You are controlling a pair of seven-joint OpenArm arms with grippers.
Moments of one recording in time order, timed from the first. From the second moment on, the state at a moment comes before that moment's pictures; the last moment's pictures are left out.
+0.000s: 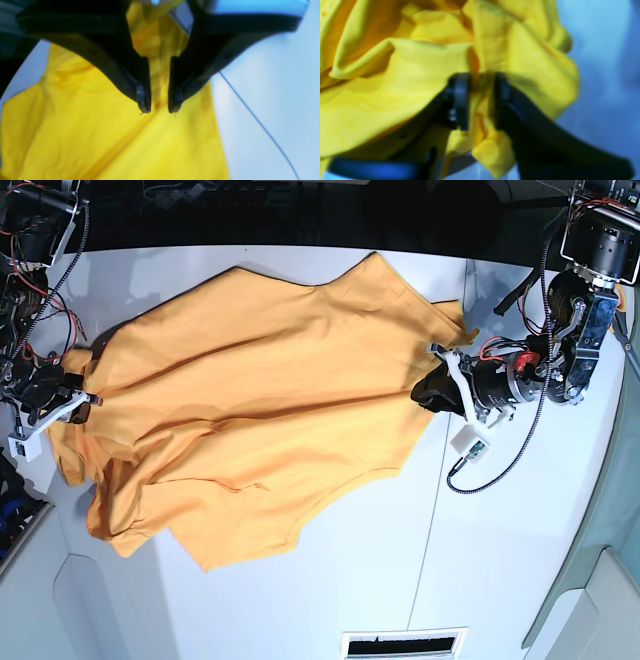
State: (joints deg) left arm -5.0 -25.9 12.1 70.6 -33.6 -33.6 35.7; right arm 6.2 15.6 24.4 72.7 18.3 26.2 -52.0
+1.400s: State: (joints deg) left arm -11.7 -30.0 11.7 50.3 -30.6 -32.7 29.4; right arm -5.2 21.9 24.9 72.7 16.4 20.5 -46.6
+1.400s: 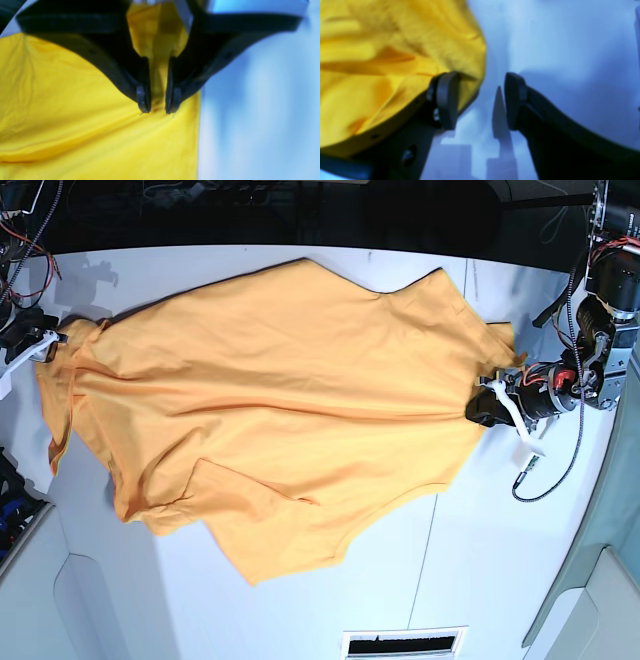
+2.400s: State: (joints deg) left arm -11.7 -32.7 11.6 50.3 -28.4 -31.3 29.5; right arm -5.5 26.5 25.1 72.7 10.1 11.6 -44.0
